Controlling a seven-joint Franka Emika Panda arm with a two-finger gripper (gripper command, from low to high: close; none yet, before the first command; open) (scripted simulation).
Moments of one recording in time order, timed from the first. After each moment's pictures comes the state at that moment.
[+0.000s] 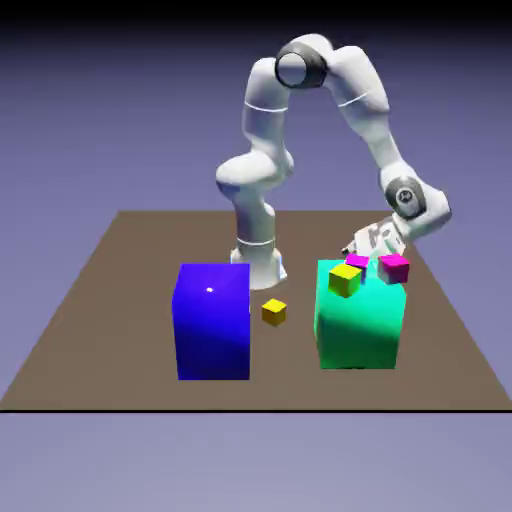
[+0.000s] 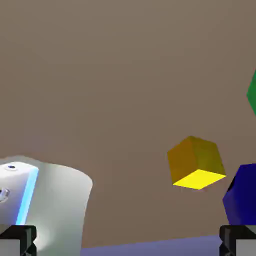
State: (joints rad) arm 0.78 0.26 0.40 -2.51 -0.42 1.62 0.80
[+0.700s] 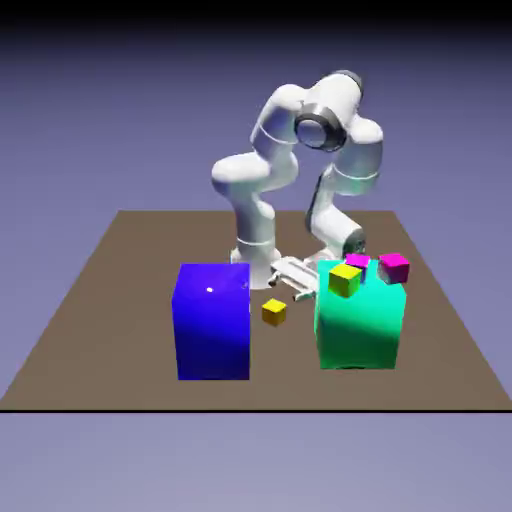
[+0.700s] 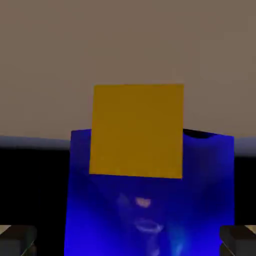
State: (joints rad) arm 0.49 0.72 0.65 -2.81 -1.34 1.36 1.09
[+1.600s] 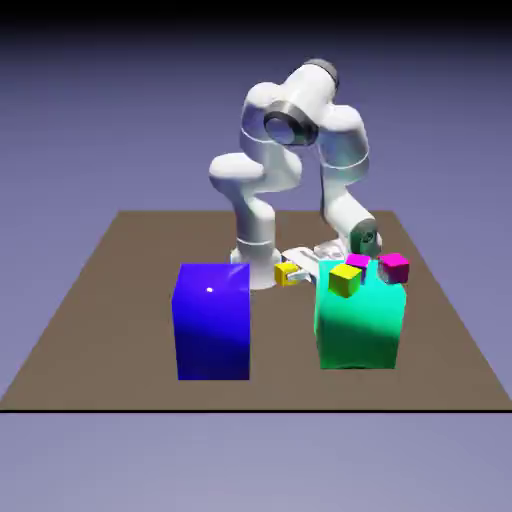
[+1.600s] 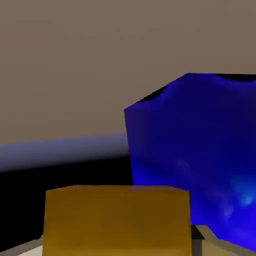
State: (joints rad) arm 0.06 0.57 1.00 -2.70 -0.88 1.25 1.18
